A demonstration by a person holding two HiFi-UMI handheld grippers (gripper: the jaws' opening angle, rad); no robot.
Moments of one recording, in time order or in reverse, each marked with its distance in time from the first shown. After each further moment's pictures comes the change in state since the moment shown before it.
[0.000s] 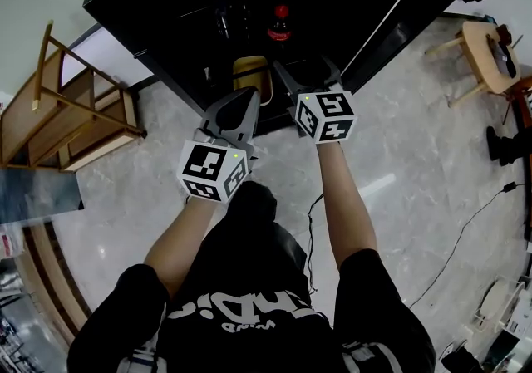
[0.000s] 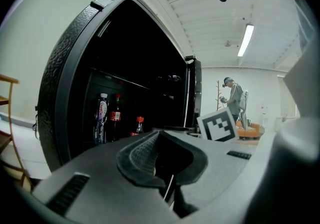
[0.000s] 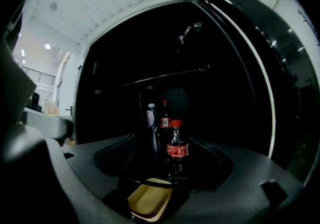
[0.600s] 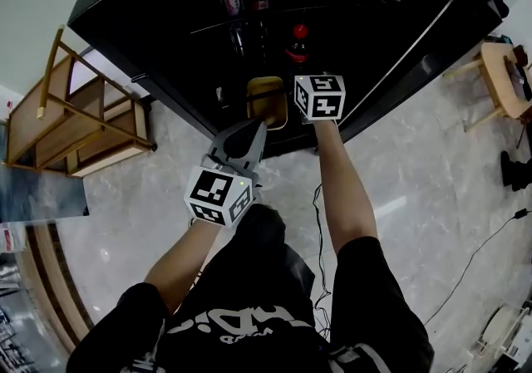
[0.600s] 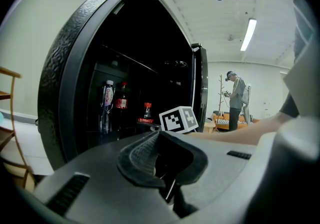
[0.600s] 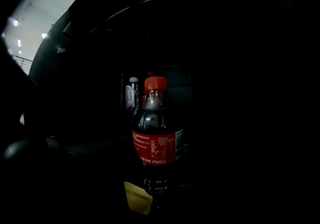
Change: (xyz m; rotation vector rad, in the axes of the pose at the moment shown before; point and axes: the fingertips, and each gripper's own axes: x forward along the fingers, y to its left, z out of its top) left arm 0.010 0.026 -0.048 0.006 0.059 0.025; right arm 0.116 -0.053 -0.061 -0.047 0.081 -0.046
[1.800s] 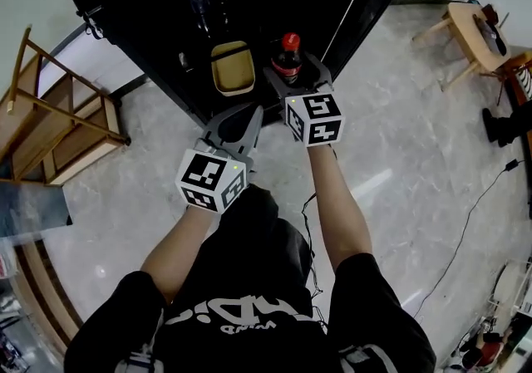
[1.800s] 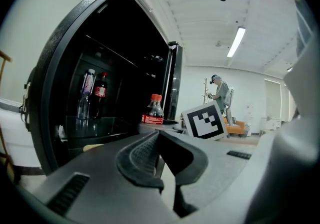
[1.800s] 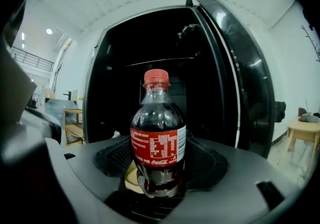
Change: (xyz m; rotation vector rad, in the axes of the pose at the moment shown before) left arm -0.020 -0.073 -0.049 -0.012 -0.015 -0.169; right arm -0.152 0.043 -0.031 -0.042 -0.030 -0.032
